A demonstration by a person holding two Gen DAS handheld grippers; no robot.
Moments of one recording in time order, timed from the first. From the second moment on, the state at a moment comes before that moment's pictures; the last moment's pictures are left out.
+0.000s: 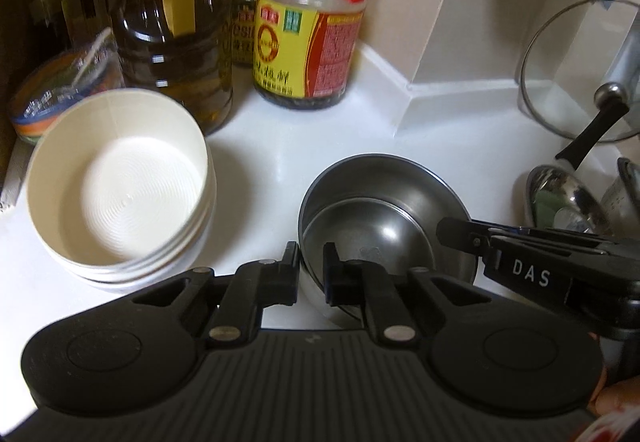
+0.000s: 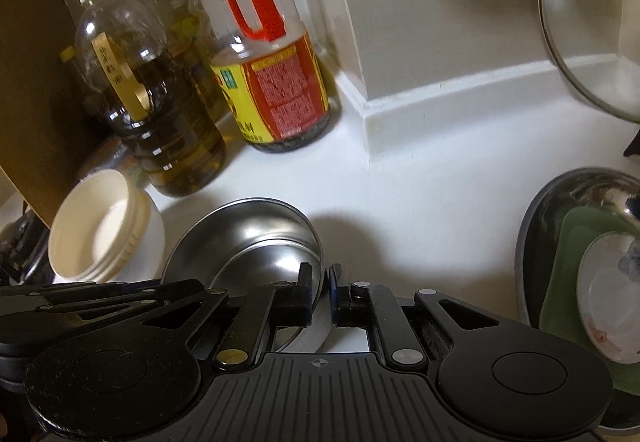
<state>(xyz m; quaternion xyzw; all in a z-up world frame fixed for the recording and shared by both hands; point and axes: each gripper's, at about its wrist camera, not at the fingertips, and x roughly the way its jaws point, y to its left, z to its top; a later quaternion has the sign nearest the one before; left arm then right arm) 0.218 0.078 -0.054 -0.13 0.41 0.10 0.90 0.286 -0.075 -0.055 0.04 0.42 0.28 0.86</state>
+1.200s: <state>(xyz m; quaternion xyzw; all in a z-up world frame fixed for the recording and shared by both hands) 0.148 0.172 0.024 -0.16 0.31 0.21 0.91 0.273 0.031 0.024 0.03 0.36 0.40 0.84</state>
